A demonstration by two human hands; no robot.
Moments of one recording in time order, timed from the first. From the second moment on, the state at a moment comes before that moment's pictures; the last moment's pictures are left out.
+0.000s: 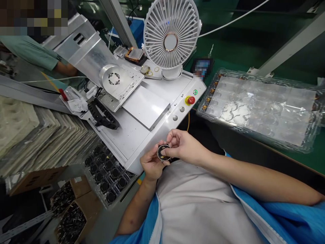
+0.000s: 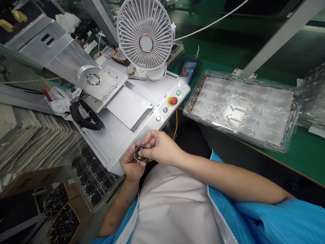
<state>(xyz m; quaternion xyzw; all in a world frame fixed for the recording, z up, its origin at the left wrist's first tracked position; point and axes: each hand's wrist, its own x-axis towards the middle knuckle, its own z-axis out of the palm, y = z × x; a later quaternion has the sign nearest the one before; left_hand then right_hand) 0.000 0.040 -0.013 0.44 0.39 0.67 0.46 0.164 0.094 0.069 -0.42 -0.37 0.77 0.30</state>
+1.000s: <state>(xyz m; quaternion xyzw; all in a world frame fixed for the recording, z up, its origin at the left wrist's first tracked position) -0.010 0.050 0.035 0.51 0.47 0.60 0.41 0.179 0.202 0.068 -0.52 -0.39 0.62 0.44</state>
